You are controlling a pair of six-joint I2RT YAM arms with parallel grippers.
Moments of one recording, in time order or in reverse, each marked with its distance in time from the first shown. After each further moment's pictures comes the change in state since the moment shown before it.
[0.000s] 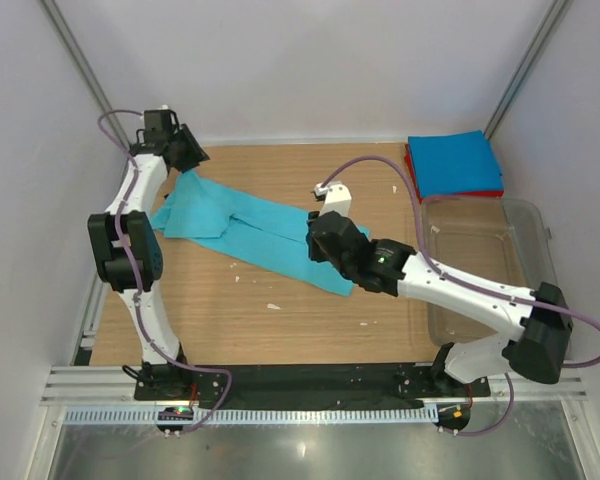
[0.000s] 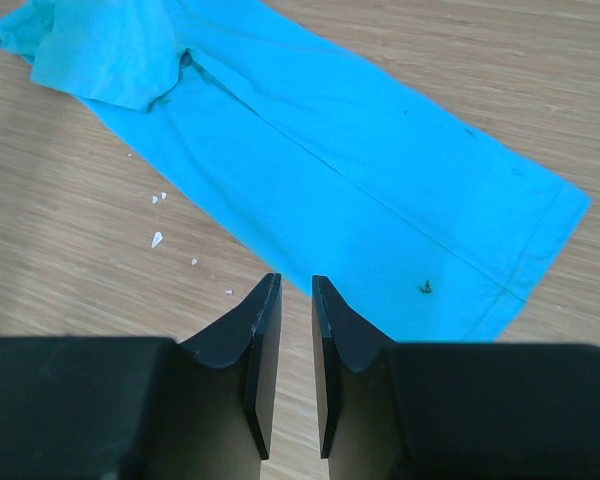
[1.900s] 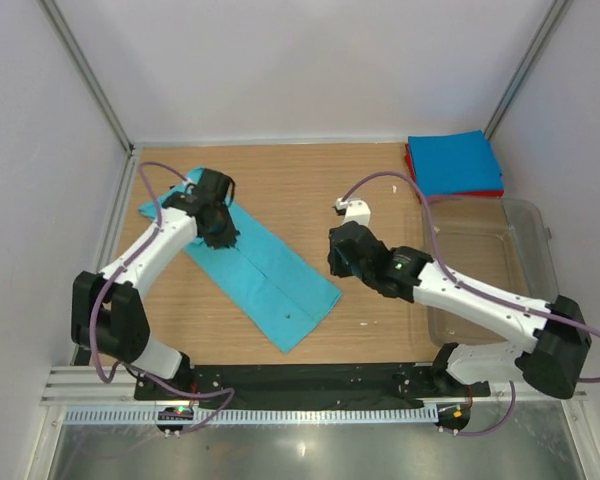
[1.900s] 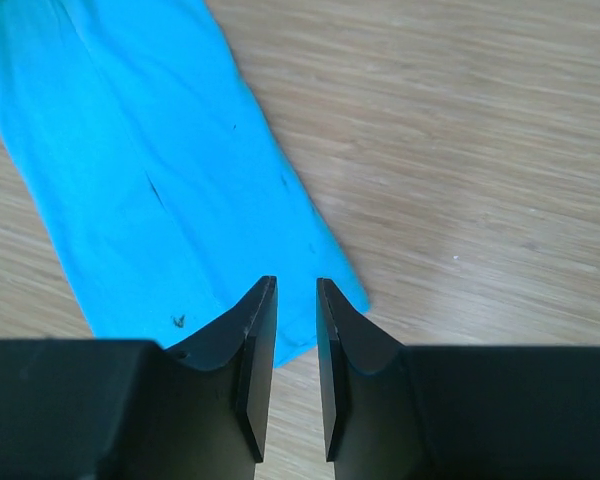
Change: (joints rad) left arm -0.435 -0.546 -0.620 -0.384 -0.289 -0.160; right arm -0.080 -0.160 -0.174 -0.119 -0.097 0.058
